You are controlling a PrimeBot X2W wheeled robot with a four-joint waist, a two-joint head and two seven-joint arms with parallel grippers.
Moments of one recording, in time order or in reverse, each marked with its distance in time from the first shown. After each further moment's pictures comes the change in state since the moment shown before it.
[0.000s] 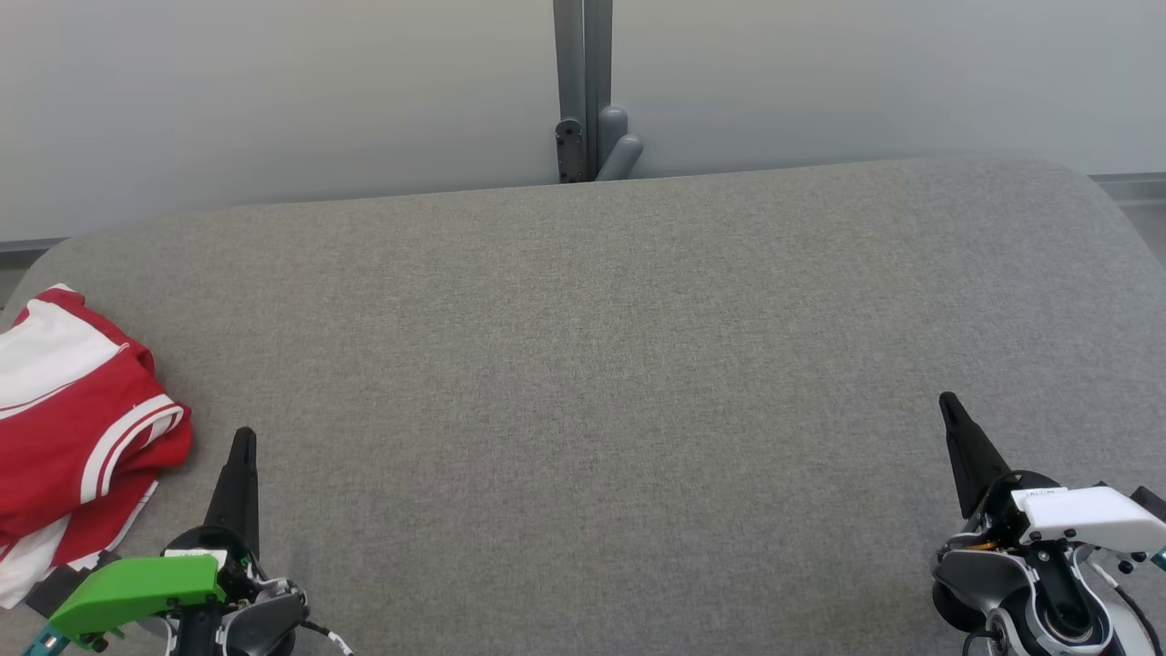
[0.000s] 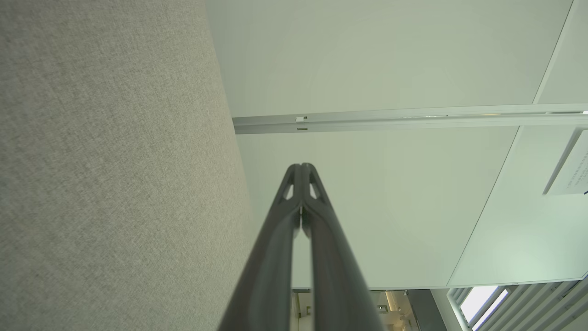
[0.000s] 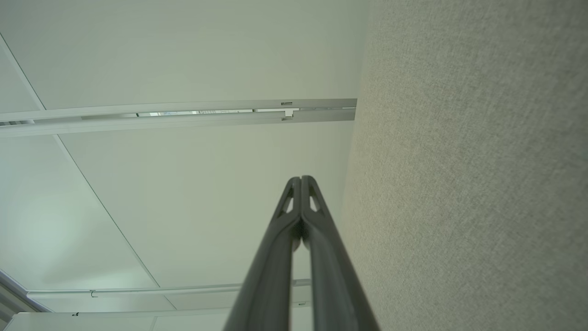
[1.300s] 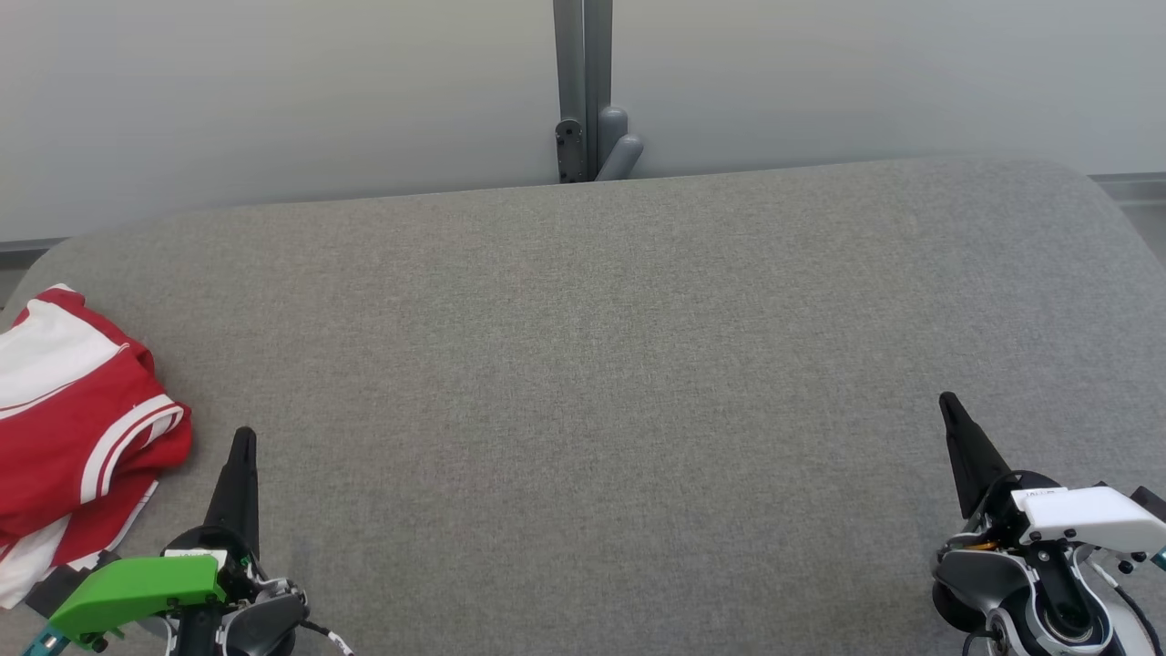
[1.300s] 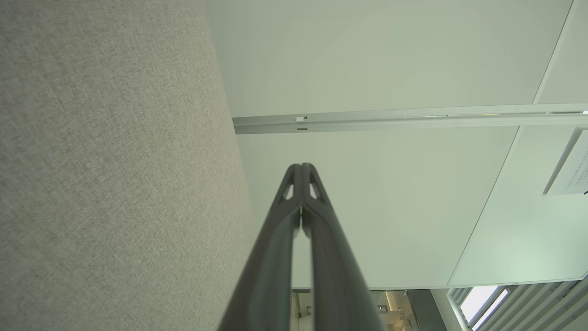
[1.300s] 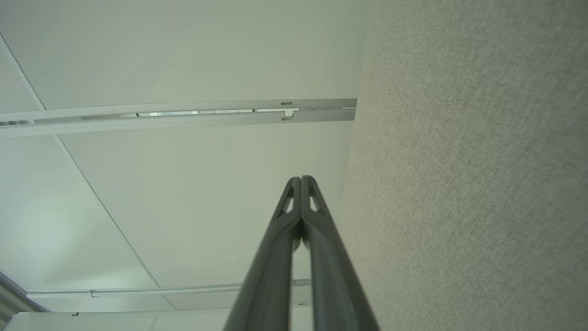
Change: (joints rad) left arm 0.000 0.000 0.000 0.000 0.000 0.000 0.000; right arm 0.000 0.000 0.000 0.000 0.000 0.000 0.000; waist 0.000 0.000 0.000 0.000
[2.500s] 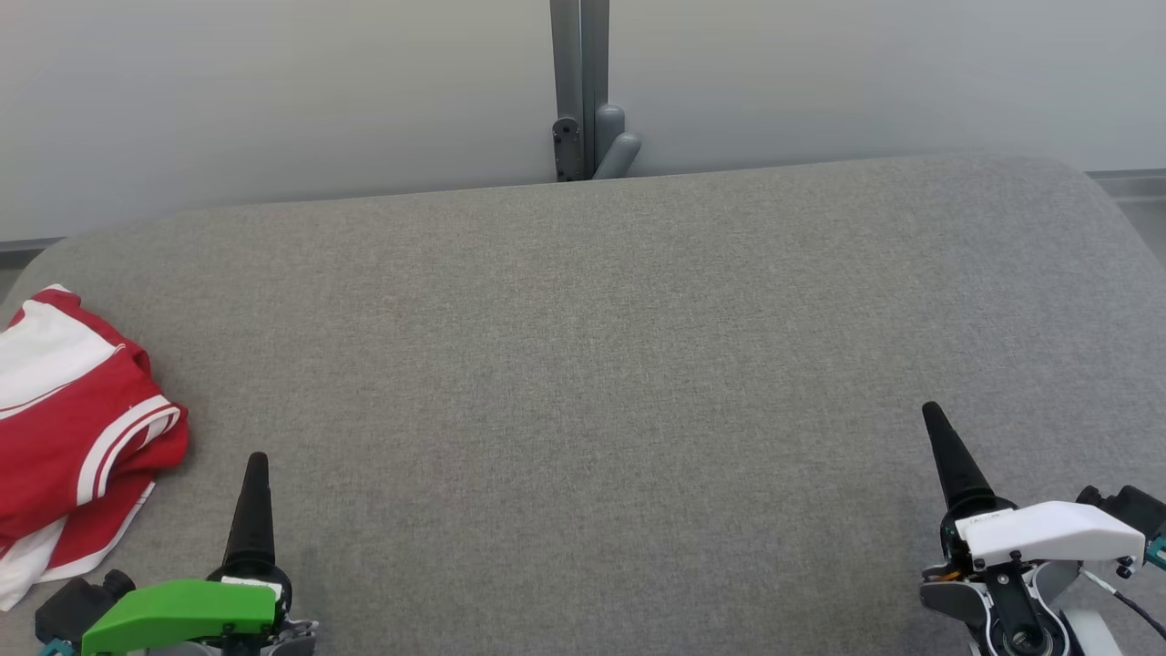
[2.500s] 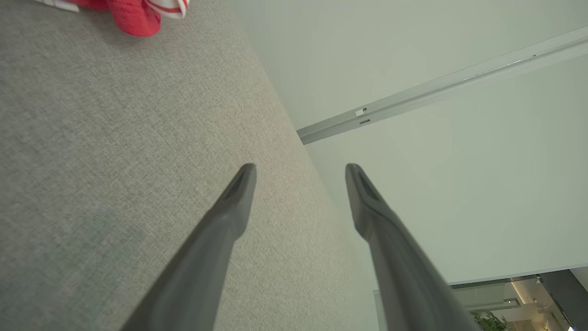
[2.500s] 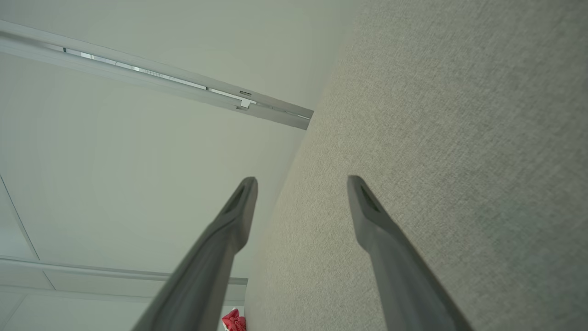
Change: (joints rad) left arm 0.036 -0.007 -0.018 0.058 0.374 0.000 -0.102; right arm 0.024 -0.009 0.063 0.033 -0.321 0.000 -0.108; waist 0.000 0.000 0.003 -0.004
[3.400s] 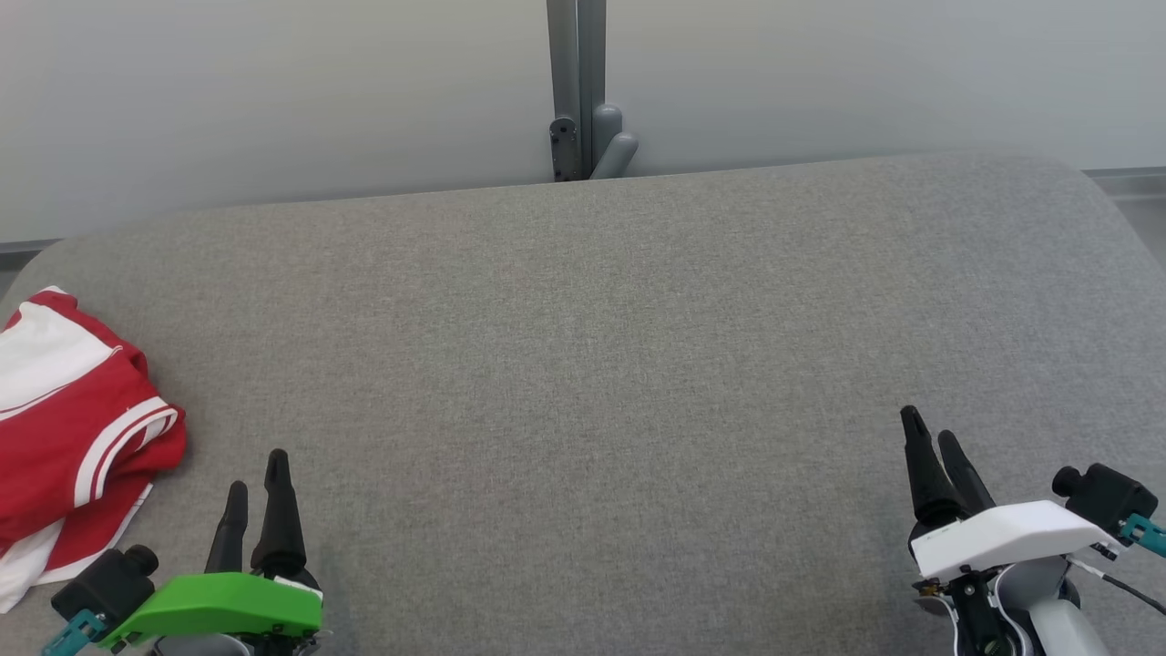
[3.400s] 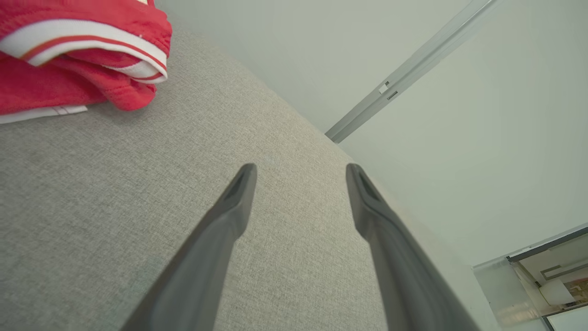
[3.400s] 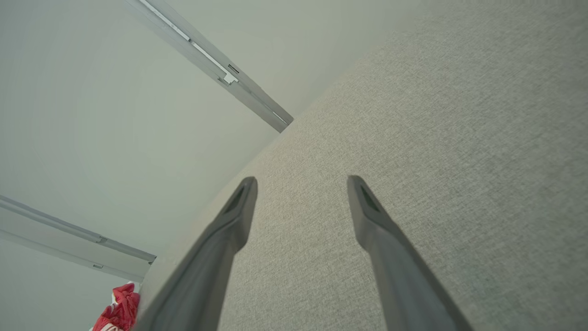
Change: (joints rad) left arm 0.000 0.000 -0.028 -0.002 0.432 0.023 -0.094; right arm -0.002 -0.011 0.044 0.012 -0.451 0.000 -0.103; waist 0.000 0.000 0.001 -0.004
